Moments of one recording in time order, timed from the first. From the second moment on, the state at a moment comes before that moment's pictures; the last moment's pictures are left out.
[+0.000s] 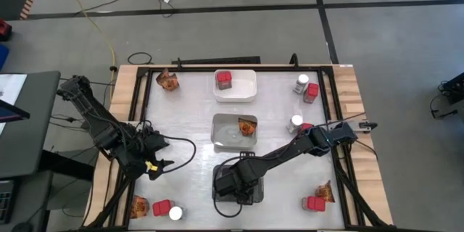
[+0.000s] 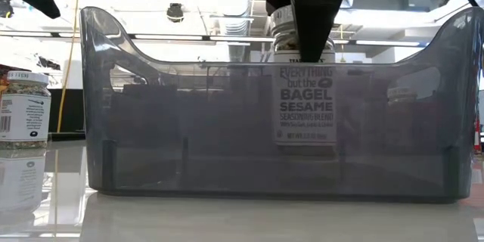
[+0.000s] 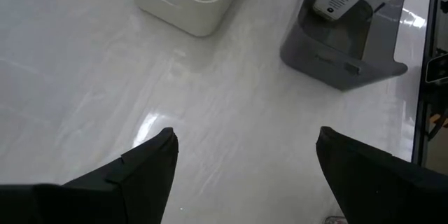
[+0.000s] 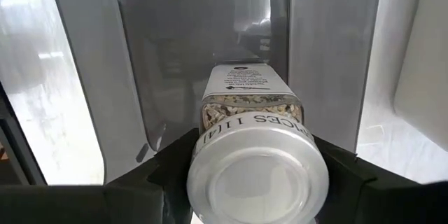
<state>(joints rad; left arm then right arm) -0.81 1.03 0.99 -1.03 -0.57 -1.12 0.42 2.38 2.31 -1.49 0.05 0.50</state>
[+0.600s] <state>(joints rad) -0.81 1.03 0.99 -1.04 -0.57 -1.12 0.42 2.38 2.31 -1.52 0.09 0.52</state>
